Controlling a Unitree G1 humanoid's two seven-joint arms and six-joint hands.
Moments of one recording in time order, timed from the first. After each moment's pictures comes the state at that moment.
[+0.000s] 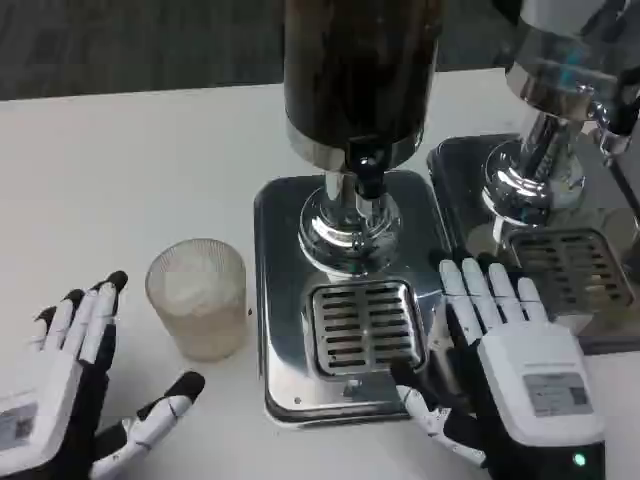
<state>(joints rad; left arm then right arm) 0.39 0.46 -0.05 0.05 0.74 -0.25 0.42 0.28 -0.29 0.44 -0.09 -1.07 0.08 -0.50</state>
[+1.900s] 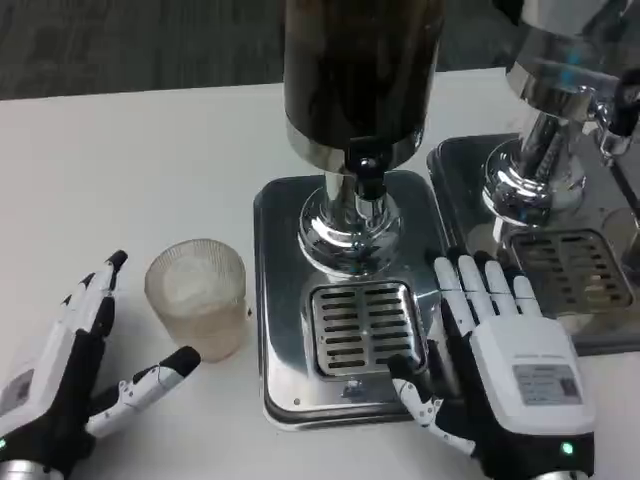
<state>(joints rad) 0.02 0.47 -0.07 0.72 0.52 -0.68 0.44 0.25 -0.25 0.45 -0.08 -1.09 0.14 -0.45</state>
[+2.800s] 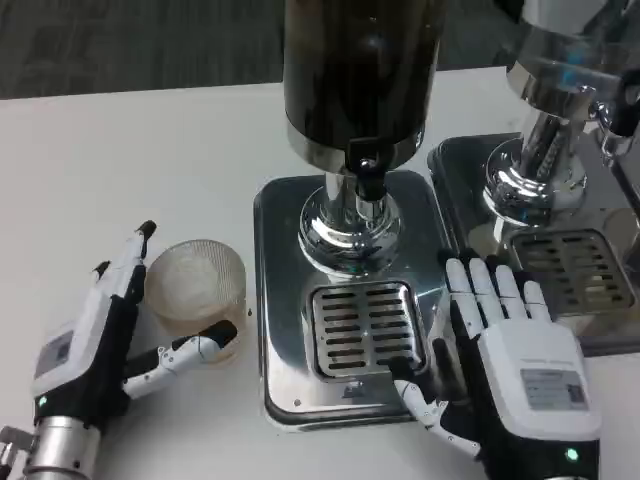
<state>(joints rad) -0.21 0.44 -0.20 1.00 0.57 -0.71 0.59 0.27 -0.24 0.45 -0.08 -1.08 0.17 -0.47</state>
